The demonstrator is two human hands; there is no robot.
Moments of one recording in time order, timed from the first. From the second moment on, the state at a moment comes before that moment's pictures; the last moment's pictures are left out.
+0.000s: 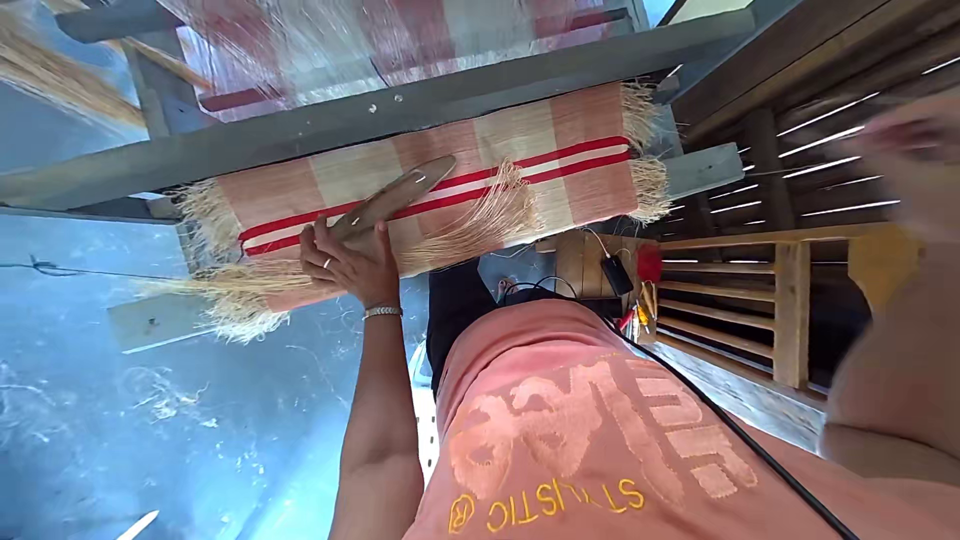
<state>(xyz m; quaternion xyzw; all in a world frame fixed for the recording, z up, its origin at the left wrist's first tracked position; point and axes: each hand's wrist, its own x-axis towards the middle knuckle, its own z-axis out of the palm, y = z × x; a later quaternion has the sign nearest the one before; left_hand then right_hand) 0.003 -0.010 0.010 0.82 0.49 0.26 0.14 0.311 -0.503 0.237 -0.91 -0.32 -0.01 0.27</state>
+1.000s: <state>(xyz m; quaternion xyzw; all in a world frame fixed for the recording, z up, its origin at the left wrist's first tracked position) -0.052 0.013 0.021 0.53 0.46 0.38 0.60 0.256 -0.247 0.030 -0.87 -0.24 0.22 0.37</state>
